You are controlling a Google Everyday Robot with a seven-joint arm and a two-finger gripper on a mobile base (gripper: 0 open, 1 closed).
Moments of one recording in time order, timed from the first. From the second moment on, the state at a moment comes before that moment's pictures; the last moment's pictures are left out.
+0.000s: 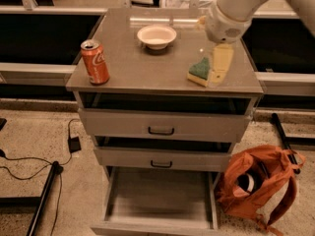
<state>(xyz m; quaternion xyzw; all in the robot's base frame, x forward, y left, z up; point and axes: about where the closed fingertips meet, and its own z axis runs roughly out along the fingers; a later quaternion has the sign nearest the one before) 0.614 -0.137 0.917 -0.73 0.65 -0.03 0.18</state>
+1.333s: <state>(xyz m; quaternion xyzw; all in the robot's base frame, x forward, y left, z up) 0.682 -0.149 0.867 -0.60 0.77 0.06 0.20</state>
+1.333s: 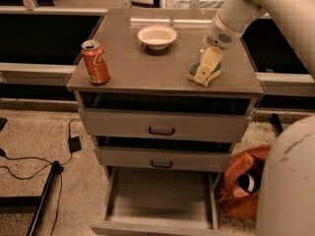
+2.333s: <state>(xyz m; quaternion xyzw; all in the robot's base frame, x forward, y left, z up) 0.698 -0.168 0.838 -0.52 0.83 0.05 0.20</state>
